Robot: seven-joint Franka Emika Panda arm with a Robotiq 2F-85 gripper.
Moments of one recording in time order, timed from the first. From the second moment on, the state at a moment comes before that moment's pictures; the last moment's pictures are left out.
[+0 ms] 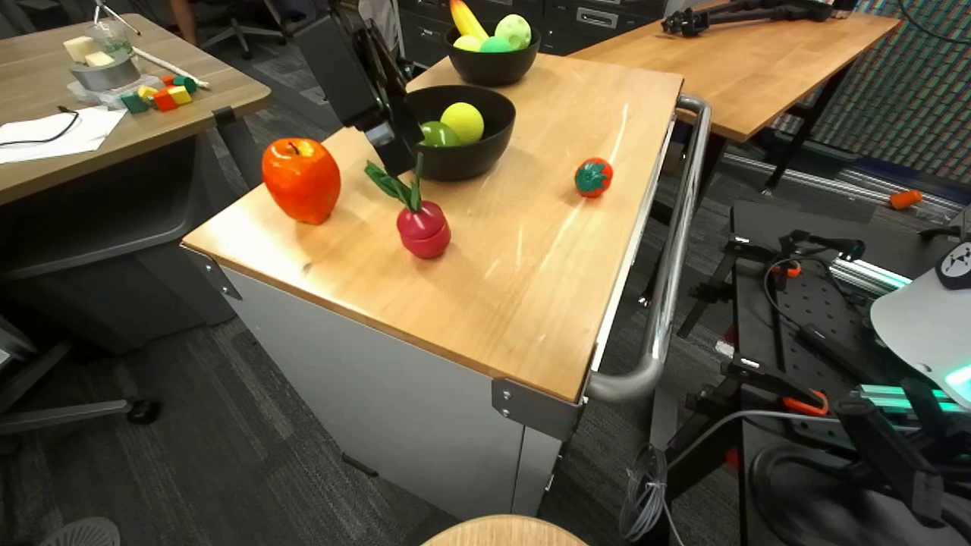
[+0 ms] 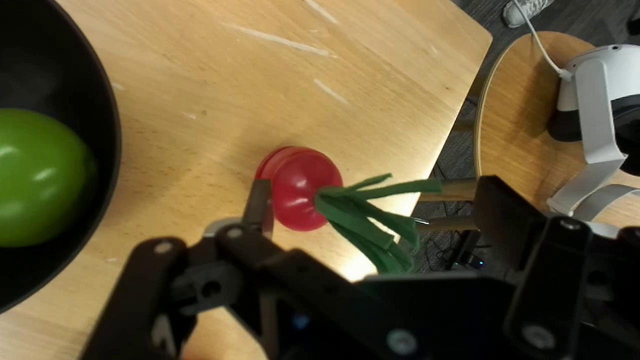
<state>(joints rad) 0.15 0.59 0.17 -1.32 0.07 1.48 -0.23</state>
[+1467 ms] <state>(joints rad) 0.19 0.61 0.13 -1.27 -0.10 1.55 -0.23</state>
